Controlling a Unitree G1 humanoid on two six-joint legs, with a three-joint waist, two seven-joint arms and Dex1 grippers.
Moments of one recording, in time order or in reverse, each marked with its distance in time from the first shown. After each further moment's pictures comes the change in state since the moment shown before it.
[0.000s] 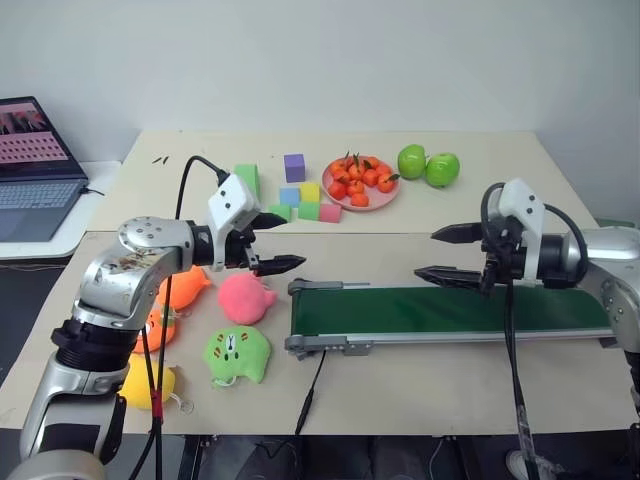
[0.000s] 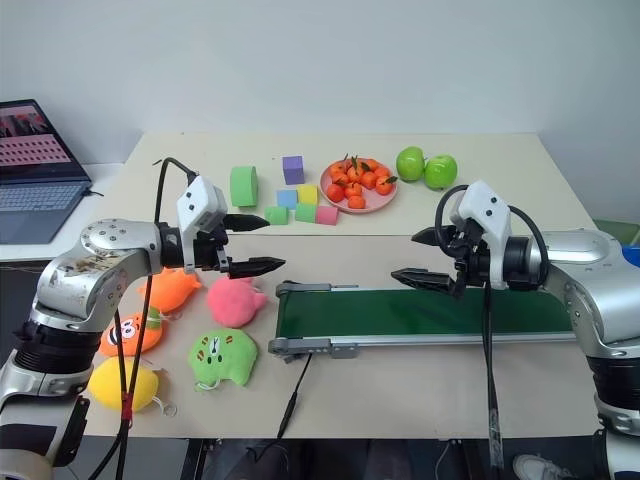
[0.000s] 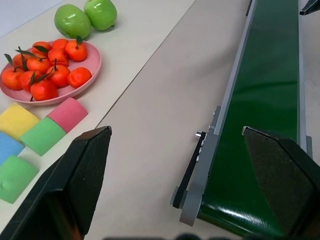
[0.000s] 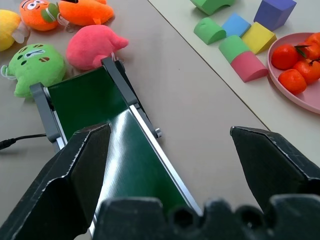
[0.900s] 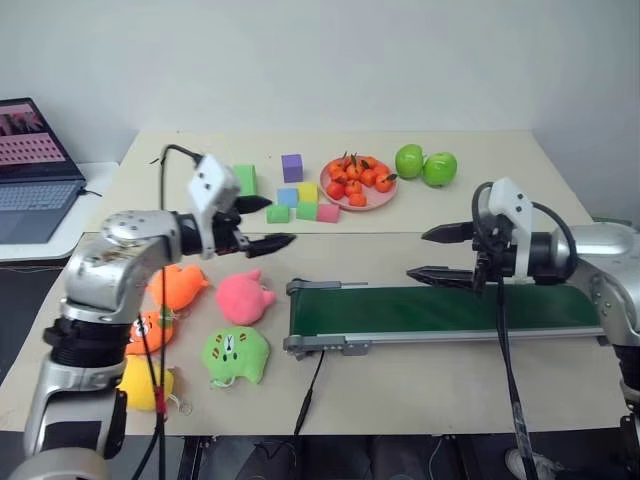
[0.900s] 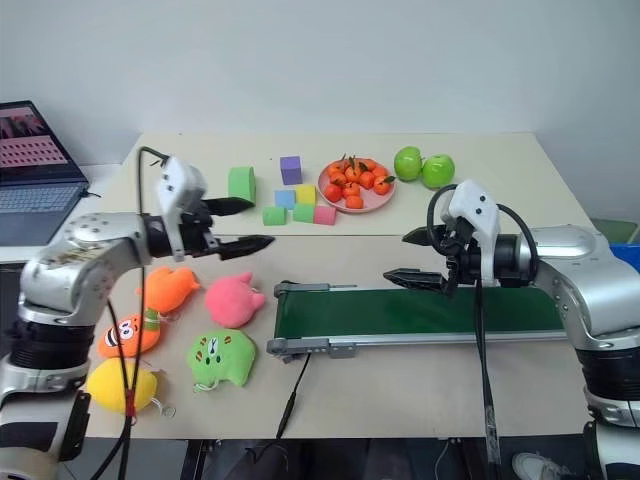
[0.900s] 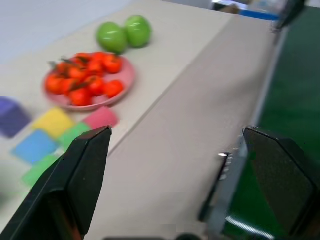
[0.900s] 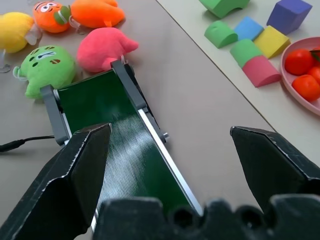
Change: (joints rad) left arm 0.019 0.014 0.167 0.035 -0.047 0.049 0.093; right arm -0.083 0.048 0.073 0.068 -0.030 -0.024 0.057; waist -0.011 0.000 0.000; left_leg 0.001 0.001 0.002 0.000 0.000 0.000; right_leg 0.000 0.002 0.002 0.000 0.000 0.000
